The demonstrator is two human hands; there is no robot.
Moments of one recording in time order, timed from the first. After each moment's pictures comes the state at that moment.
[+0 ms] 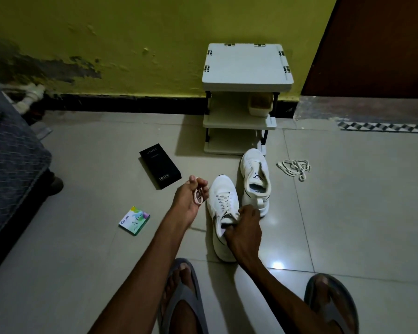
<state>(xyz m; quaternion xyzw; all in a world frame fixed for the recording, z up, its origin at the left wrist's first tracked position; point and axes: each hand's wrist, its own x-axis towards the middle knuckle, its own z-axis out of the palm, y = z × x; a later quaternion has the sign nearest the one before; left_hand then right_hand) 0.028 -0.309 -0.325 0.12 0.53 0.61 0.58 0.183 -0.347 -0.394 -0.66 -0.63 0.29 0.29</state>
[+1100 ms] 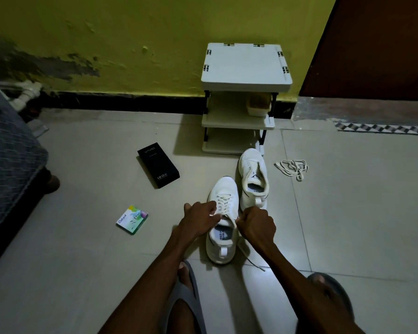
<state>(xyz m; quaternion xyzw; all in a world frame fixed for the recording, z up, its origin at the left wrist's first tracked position) 0.044 -0.335 -0.367 0.63 0.72 0.09 0.27 0.215 -0.312 -0.377 -0.70 -0.67 0.24 0.09</state>
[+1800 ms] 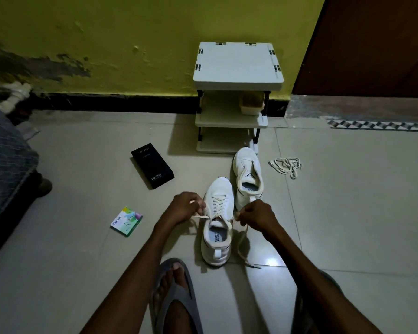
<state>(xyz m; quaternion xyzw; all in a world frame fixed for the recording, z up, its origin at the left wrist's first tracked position) 0.008 -0.321 -0.359 0.54 0.70 0.24 0.40 0.239 -0.288 -0.347 -0.64 -0.63 0.43 0.07</state>
